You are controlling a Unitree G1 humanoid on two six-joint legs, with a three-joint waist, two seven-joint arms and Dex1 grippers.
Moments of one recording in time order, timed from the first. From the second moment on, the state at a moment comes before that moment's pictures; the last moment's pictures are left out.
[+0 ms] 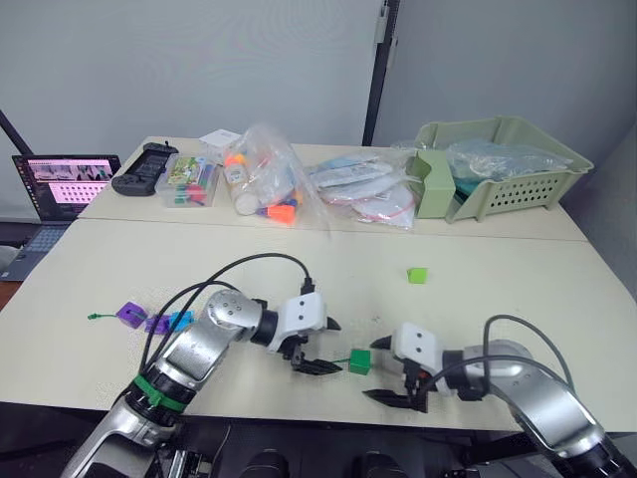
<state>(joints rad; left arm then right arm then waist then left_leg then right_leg) -0.51 0.51 -0.42 -0.13 -0.13 0.40 -1.18 -0.11 -0.77 0.23 -0.44 0.20 0.50 0.98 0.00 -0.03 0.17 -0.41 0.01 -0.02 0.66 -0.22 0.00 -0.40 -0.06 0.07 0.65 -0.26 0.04</state>
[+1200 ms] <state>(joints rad) -0.51 0.43 -0.49 -0.01 -0.08 0.33 -1.17 -0.09 -0.77 0.22 -0.37 0.21 0.41 0.98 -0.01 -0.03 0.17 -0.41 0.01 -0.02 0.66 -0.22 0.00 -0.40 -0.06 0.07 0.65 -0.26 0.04</state>
